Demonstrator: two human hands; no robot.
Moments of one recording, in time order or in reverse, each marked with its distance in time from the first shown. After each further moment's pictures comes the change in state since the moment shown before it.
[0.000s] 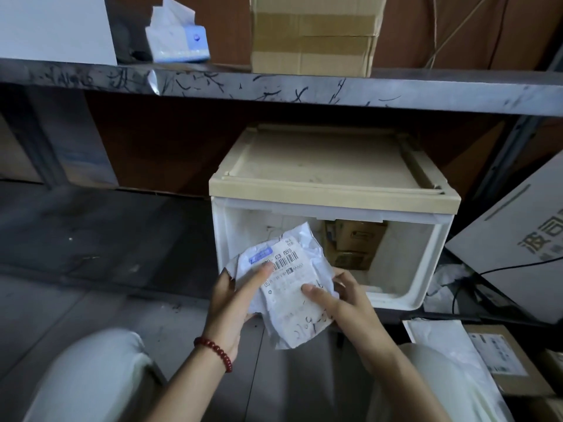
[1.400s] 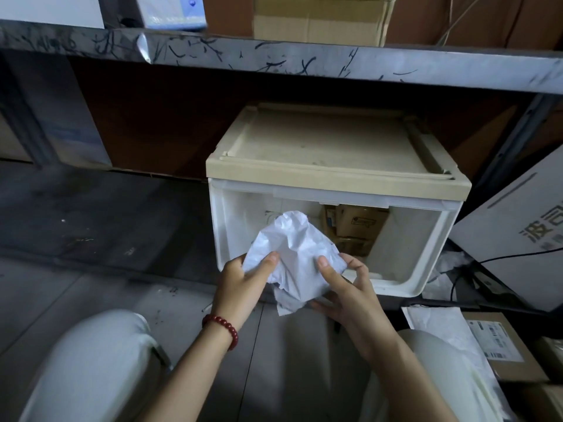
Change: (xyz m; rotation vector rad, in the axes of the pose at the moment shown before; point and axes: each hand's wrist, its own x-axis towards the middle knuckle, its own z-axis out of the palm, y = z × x) left_hand 0.019 -0.012 -0.001 0.502 0.111 0.023; right_hand 0.012 0.015 -0.001 0.282 0.052 0.056
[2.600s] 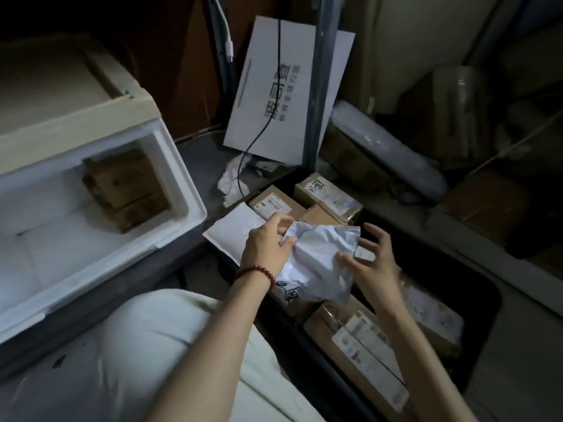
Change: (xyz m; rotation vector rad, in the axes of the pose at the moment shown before) left_hand -0.128 -0.011 0.300 0.493 -0.918 0.399; right_hand -0.202 0.025 -0.257 -0.319 1.104 -0.272
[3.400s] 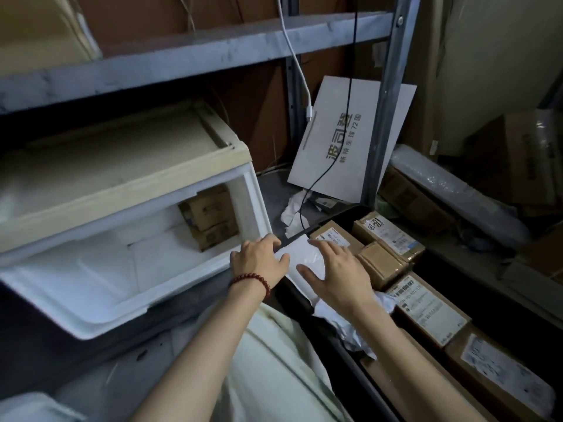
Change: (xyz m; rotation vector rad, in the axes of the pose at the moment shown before) left_hand -0.020 -0.022 -0.111 0.632 0.170 -0.171; right_hand -0.014 -0.059 0.117 -0.830 -0.329 -0.593
